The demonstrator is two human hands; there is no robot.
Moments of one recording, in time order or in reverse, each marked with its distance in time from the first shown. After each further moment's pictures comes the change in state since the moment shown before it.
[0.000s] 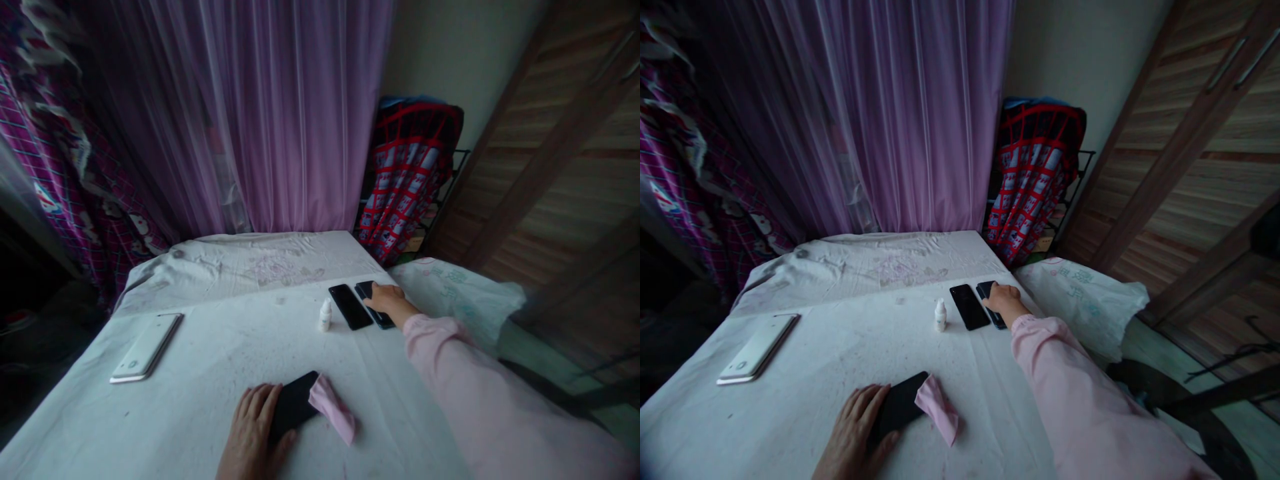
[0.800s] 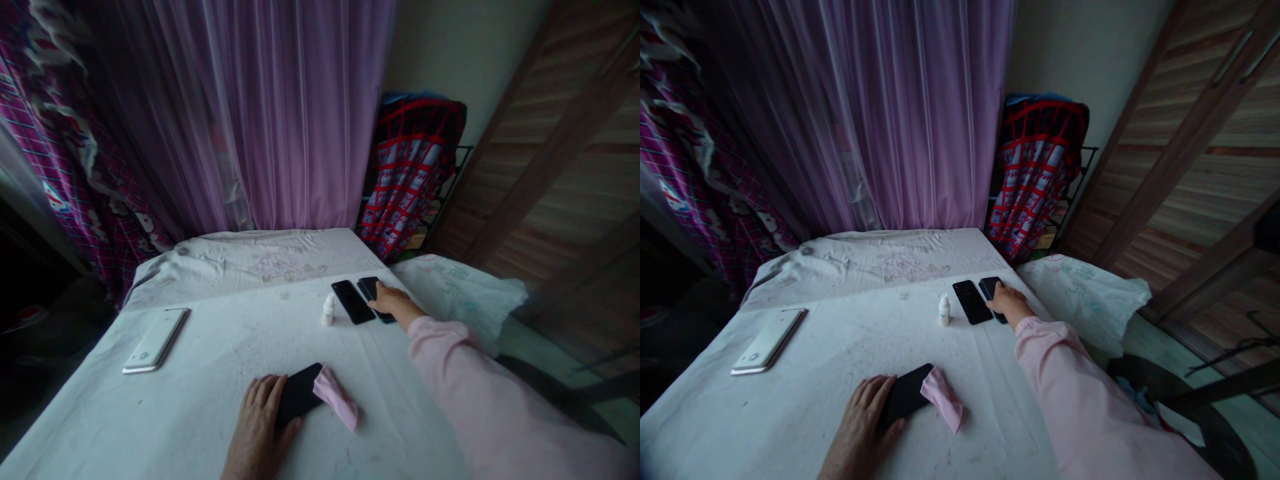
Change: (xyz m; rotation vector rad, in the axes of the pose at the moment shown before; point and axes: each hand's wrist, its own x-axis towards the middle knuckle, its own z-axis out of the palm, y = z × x) left_hand -0.005 0.001 0.005 -0.057 -0.029 -0.054; right_hand -0.002 0.002 0.014 0.067 -0.075 0.099
